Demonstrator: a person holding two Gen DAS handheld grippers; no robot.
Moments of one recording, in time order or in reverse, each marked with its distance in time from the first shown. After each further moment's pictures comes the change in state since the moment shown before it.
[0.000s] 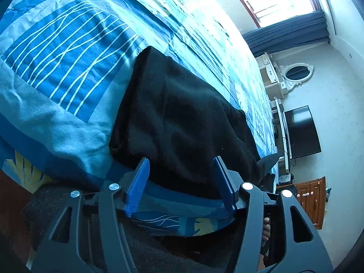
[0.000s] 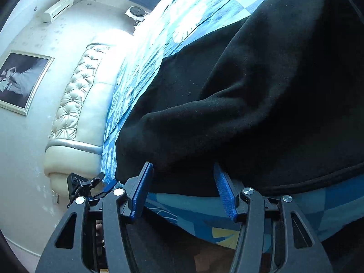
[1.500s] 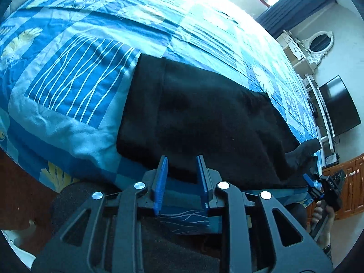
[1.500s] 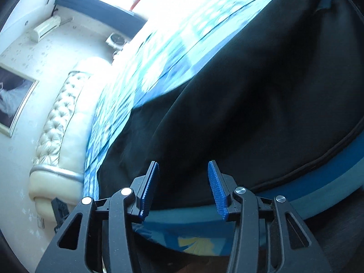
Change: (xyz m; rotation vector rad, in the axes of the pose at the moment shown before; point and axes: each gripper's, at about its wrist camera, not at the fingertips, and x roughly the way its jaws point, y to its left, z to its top) left arm -0.002 -0.057 -0.025 0.231 -0.039 0.320; right arm -0.135 -0.068 0.043 0.110 -0.325 -0.201
